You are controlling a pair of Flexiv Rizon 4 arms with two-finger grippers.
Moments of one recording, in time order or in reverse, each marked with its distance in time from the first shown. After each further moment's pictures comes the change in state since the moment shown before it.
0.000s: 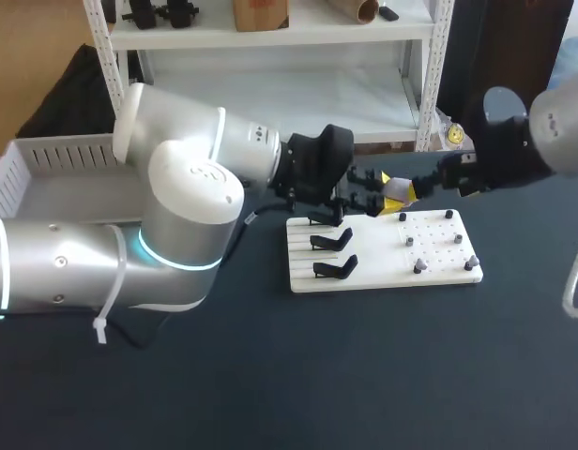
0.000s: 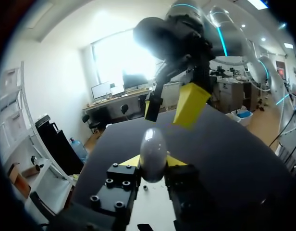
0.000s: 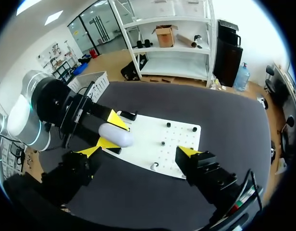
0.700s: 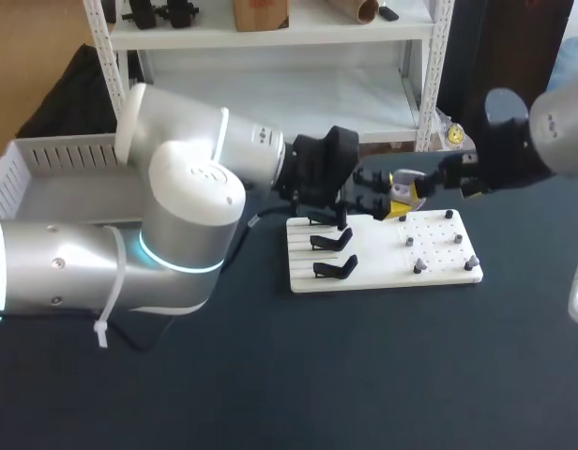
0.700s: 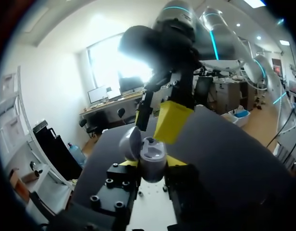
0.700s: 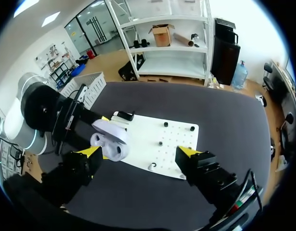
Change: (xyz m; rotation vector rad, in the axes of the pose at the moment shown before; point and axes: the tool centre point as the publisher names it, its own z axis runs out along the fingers) left arm -0.011 -0.014 0.004 0.024 -0.021 0.026; right arm -0.004 -0.004 0.001 0.012 -0.011 0.007
